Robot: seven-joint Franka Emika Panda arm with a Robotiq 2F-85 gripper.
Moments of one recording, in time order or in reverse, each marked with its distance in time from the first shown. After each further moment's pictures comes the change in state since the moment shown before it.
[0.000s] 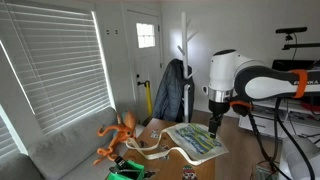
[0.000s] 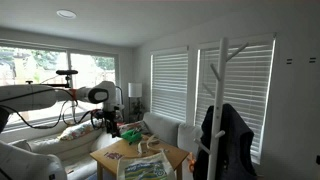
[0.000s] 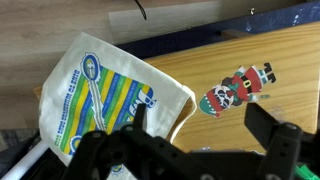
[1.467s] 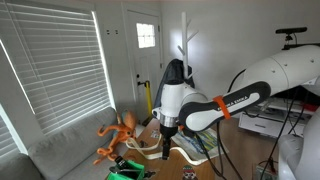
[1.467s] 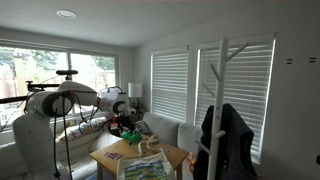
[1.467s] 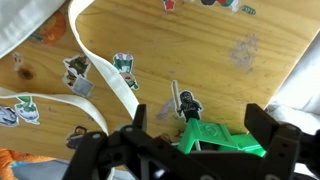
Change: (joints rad) arm 0.163 0.597 0.025 0.213 0.005 0.535 -0.321
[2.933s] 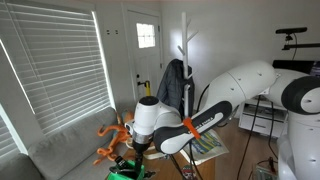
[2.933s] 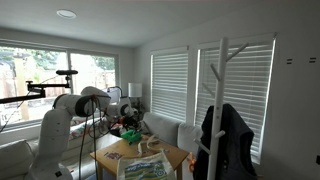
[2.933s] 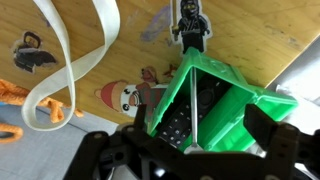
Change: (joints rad) arm 0.046 0.346 0.058 0.266 -0.193 0.194 0.060
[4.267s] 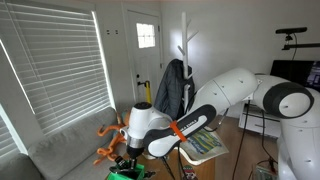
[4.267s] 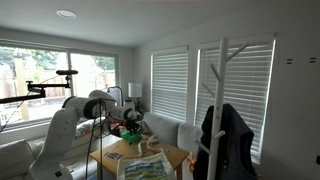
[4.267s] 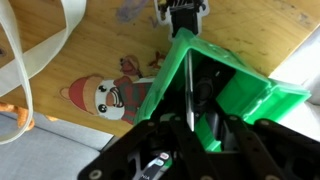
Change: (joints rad) arm -0.004 0.131 -0.001 0.089 0.127 0.037 -0.106
